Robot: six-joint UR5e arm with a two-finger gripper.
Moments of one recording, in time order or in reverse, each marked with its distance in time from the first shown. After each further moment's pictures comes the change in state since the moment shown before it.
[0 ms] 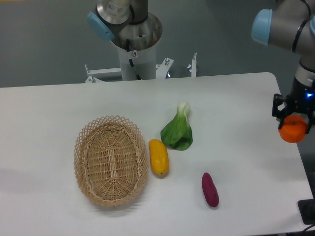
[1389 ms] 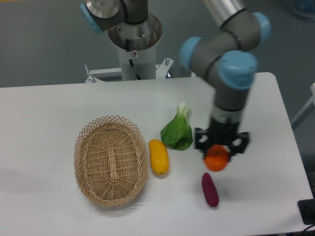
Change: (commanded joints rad) arm -0.434 0.126 -0.288 0.149 0.089 -0.615
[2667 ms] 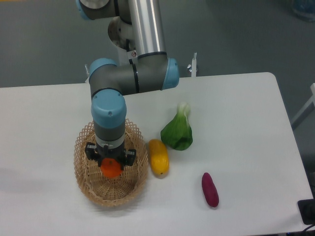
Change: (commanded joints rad) arm -0.309 -0.110 -0.057 0.003 -0.002 -0.292
